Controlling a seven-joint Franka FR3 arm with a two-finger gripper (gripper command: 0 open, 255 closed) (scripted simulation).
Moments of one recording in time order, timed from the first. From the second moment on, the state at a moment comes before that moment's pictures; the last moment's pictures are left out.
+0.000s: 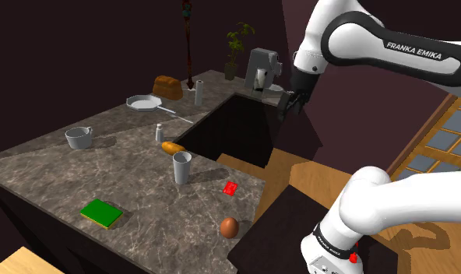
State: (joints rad) arm -0.02 -0.82 0.00 -2.35 -0.05 1.58 0.10
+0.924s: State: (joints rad) arm 0.01 -0.49 0.10 -2.37 -0.03 1.93 0.18
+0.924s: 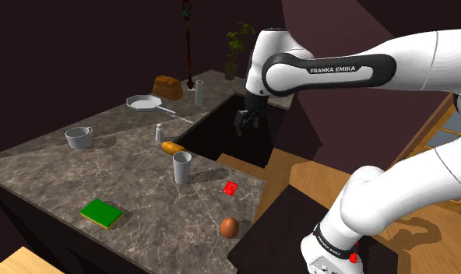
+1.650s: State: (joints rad) arm 0.03 -0.09 0.18 -2.20 -0.09 2.17 0.29
